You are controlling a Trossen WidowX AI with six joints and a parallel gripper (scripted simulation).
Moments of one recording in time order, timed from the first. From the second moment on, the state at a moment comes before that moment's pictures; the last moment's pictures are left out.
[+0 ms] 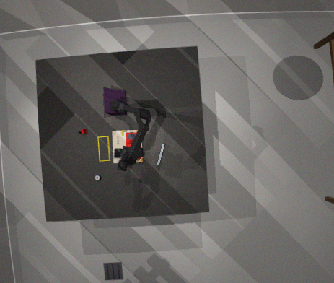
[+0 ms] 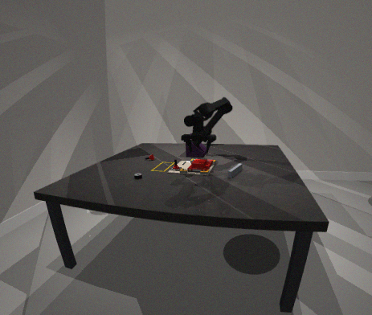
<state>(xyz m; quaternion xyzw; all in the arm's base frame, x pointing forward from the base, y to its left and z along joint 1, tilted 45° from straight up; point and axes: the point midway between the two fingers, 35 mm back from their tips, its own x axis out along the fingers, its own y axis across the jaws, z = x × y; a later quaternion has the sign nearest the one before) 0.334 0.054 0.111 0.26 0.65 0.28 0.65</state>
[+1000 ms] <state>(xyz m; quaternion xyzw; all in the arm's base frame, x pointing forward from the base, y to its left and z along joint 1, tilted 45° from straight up) 0.334 0.074 0.090 0.26 0.65 0.28 0.65</state>
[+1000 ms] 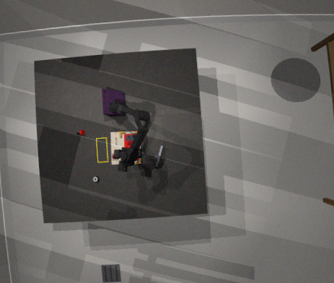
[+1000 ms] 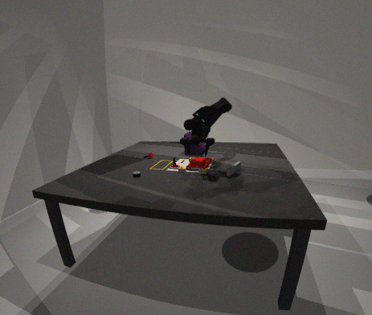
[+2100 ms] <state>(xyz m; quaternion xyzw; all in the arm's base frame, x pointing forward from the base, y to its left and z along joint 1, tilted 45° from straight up) 0.332 0.091 0.075 0.26 0.65 0.28 0.65</state>
